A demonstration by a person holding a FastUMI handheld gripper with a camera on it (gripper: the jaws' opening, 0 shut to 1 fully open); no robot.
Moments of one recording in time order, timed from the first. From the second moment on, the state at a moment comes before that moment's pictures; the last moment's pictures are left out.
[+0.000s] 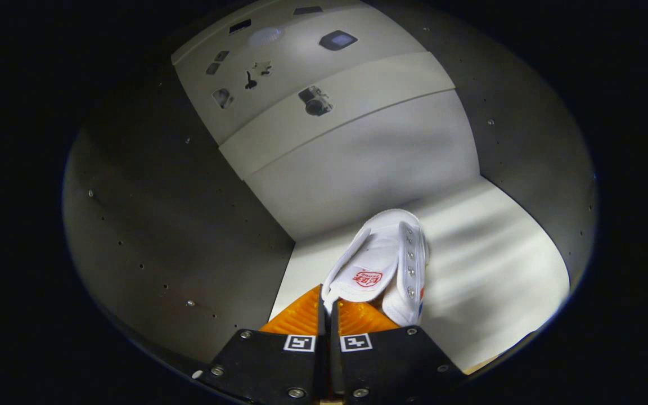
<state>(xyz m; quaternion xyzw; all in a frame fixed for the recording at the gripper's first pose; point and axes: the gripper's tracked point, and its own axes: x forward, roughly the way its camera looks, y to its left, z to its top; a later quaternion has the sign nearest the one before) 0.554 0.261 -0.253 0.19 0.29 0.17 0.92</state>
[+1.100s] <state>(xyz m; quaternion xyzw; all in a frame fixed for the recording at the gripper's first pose) 0.400 0.243 -0.161 0.16 0.19 0.13 0.96</state>
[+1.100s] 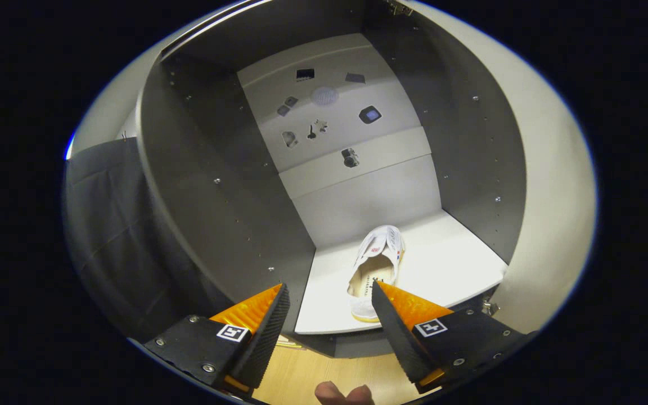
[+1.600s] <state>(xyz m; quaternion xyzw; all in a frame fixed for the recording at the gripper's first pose) 0.252 0.184 -0.124 0.15 0.16 0.10 0.97</state>
